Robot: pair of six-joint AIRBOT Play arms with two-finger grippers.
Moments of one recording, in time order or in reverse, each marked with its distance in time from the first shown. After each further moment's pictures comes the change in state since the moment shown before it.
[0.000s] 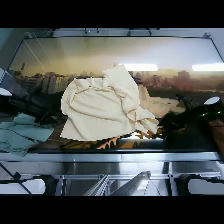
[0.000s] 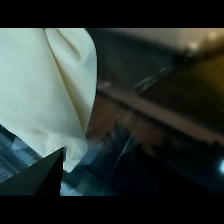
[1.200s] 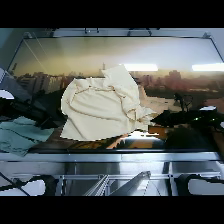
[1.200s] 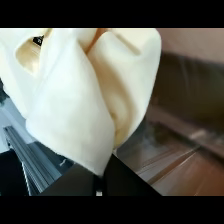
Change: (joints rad) left arm -0.043 0.097 -0.059 0.057 0.016 -0.056; right arm 0.017 -0.001 -0.115 0.365 -0.099 -0.169
